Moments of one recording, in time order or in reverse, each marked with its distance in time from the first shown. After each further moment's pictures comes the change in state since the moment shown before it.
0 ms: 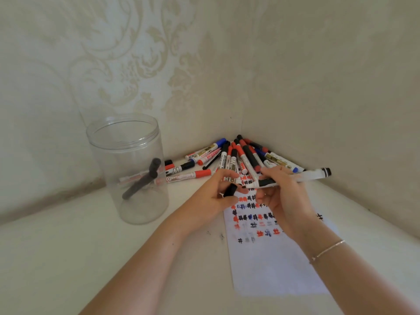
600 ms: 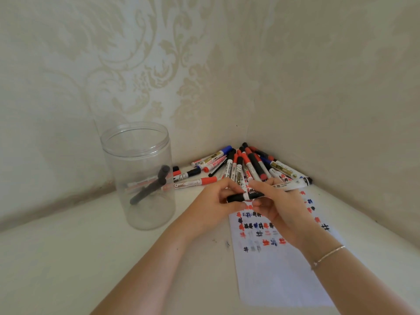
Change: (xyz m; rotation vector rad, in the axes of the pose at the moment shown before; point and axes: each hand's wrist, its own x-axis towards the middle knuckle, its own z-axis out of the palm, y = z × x) left_hand 0.000 0.003 -0.003 -0.007 0.100 0.019; right_hand 0.006 0.005 0.004 -0.044 -0.098 0.128
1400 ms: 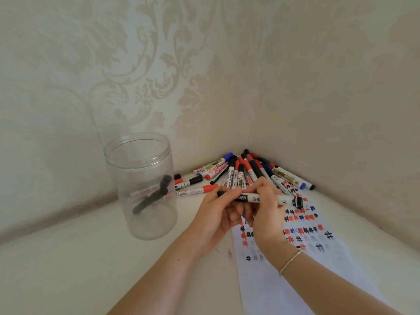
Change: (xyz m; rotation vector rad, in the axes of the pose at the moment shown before) left_hand -0.013 0.027 0.013 -0.800 0.101 -0.179; right_hand 0.000 0.030 0.037 0.007 0.087 -0.498
